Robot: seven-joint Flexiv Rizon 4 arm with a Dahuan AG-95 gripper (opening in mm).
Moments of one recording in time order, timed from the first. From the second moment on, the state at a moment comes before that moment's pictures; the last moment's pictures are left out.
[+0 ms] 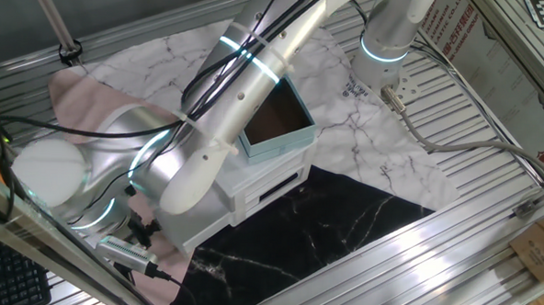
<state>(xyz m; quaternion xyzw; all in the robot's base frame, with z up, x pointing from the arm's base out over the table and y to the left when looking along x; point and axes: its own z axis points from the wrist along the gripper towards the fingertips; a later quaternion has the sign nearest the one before) 0.745 0.196 0.062 0.08 -0.99 0.03 0.05</state>
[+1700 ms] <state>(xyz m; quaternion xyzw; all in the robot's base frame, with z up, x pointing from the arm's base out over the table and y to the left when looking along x) 0.748 0.198 0.064 0.08 -1.00 0.03 0.04</state>
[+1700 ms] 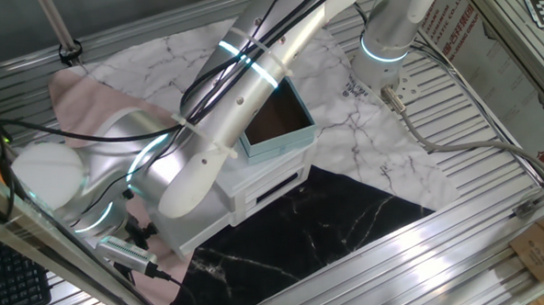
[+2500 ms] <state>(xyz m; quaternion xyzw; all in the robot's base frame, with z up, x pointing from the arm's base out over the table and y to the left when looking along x) 0.751 0.199 0.063 0.09 -0.99 0.03 0.04</state>
